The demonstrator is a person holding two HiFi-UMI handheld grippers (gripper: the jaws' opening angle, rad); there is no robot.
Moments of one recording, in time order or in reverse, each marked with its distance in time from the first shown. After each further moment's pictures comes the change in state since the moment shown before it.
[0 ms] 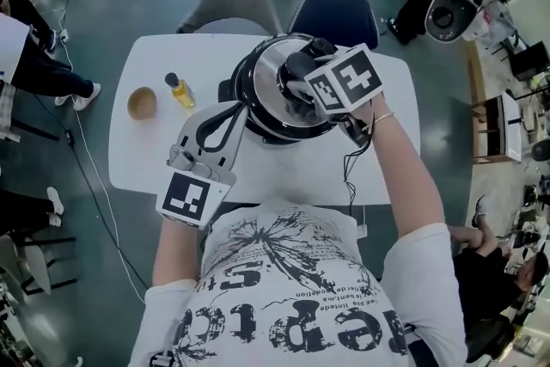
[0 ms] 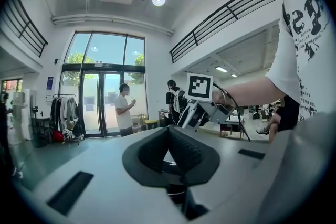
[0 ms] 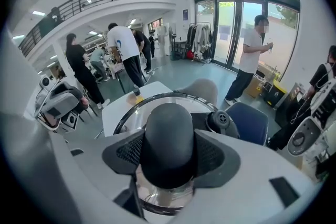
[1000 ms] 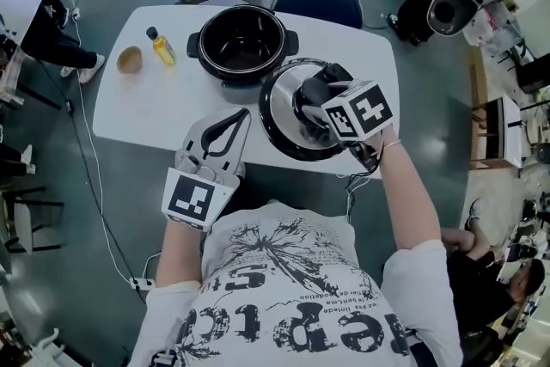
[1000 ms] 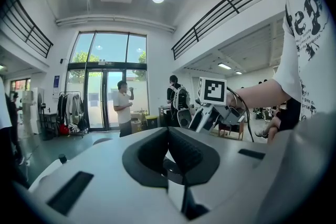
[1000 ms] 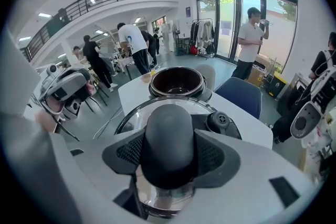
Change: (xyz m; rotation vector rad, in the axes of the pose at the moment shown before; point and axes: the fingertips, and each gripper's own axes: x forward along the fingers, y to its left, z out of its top) left arm -0.028 -0.207 -0.003 -0.016 0.049 0.065; right arm -0.102 0.011 -0.222 -0.004 0.029 0.074
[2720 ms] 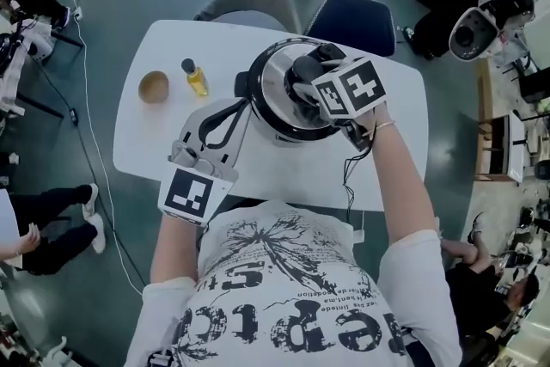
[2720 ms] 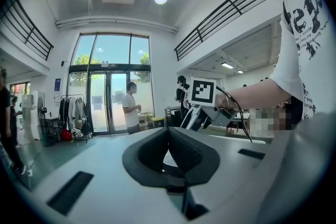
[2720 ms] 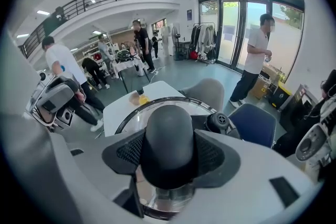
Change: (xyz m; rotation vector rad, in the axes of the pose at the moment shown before) left arm 0.018 0.226 -0.007 0.043 -0.027 0.008; right arm 0.129 0.002 0.227 -0.022 -0.039 -0.043
